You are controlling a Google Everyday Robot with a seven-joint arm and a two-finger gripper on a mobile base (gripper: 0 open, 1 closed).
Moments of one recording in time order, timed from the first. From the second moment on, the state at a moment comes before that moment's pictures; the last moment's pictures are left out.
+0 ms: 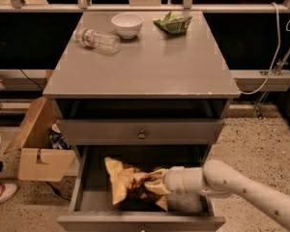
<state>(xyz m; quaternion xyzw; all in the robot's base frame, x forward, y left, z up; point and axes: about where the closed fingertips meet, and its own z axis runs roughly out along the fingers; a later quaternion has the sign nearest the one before) 0.486 -0.016 0.479 -0.50 0.69 0.35 0.39</state>
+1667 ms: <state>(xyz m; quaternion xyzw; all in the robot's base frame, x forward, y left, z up) 0.463 -0.075 0.699 -0.55 0.64 0.23 0.48</state>
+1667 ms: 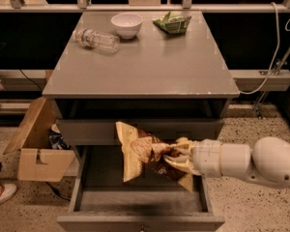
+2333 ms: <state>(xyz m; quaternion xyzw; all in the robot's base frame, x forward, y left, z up) 0.469 -0.098 0.778 -0.56 0.62 0.20 0.51</state>
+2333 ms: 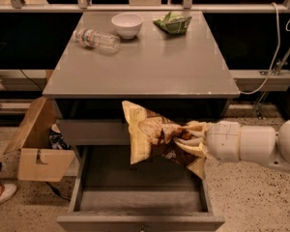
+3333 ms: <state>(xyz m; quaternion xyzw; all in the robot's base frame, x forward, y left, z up) 0.514 -0.105 0.922 -0.61 0.57 0.07 0.54</state>
